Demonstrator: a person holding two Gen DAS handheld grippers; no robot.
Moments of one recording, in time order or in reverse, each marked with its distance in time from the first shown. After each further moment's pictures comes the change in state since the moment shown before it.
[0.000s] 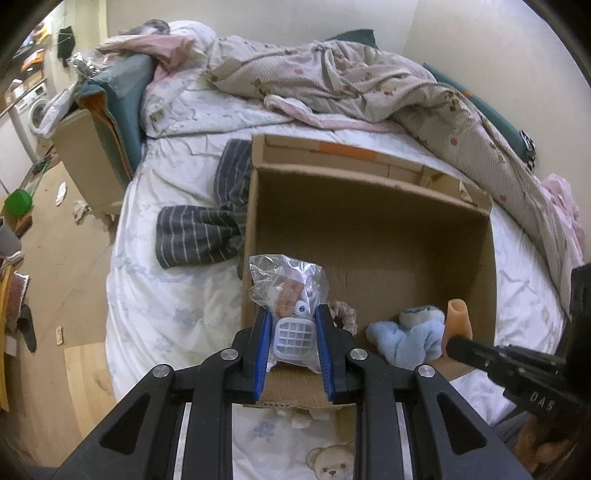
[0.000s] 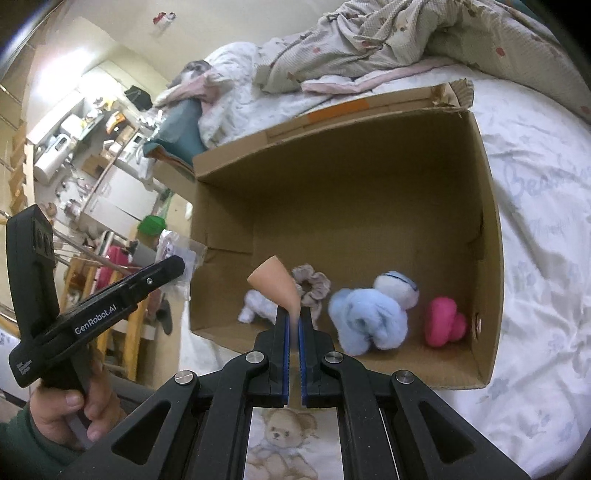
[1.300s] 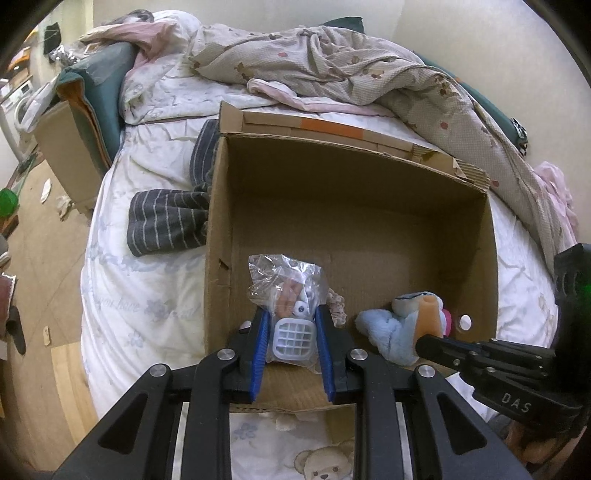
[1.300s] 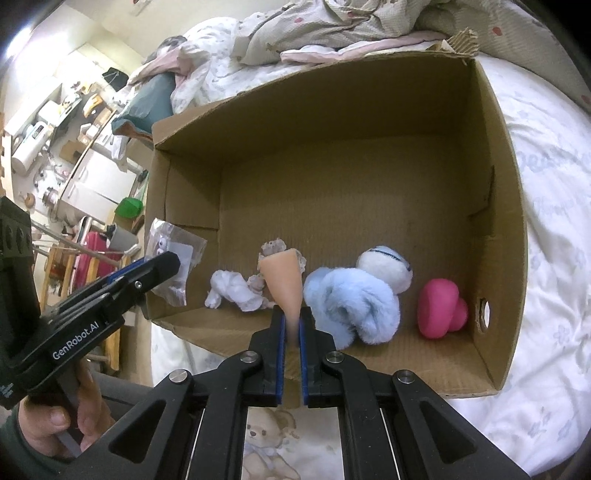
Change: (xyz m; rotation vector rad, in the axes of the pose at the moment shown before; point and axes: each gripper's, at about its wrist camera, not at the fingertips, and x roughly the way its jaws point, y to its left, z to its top) left arm 0.024 -0.010 -0.009 0.011 0.031 -0.043; right arm 0.033 -0.010 -0.002 0.014 0.082 -0.066
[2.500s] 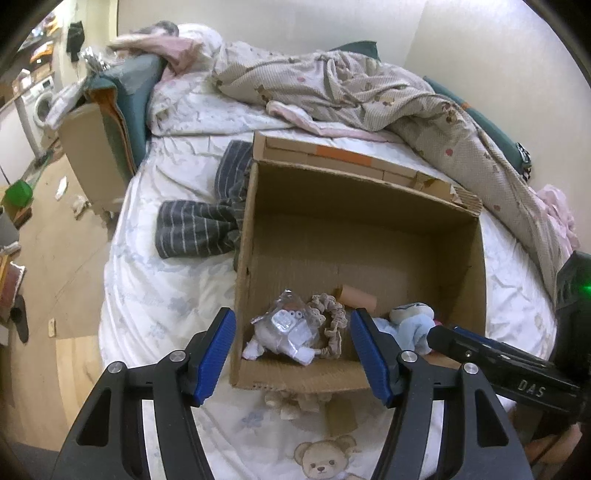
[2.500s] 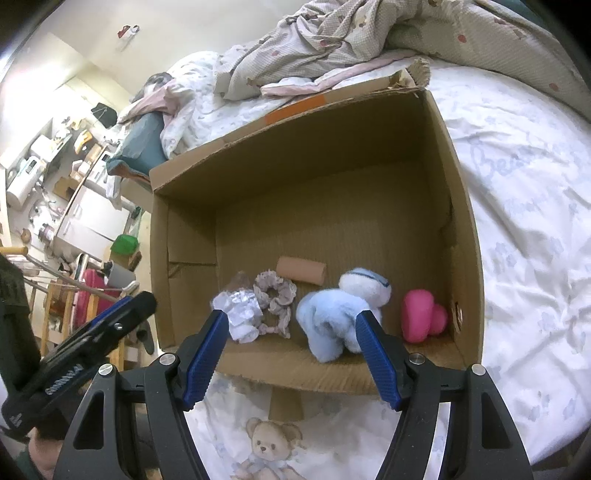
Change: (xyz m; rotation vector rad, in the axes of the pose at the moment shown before) left arm -0.042 0.005 -0.012 -0.045 -0.097 0.032; right arm -0.027 -0.004 -0.003 0.089 -0.113 -0.028
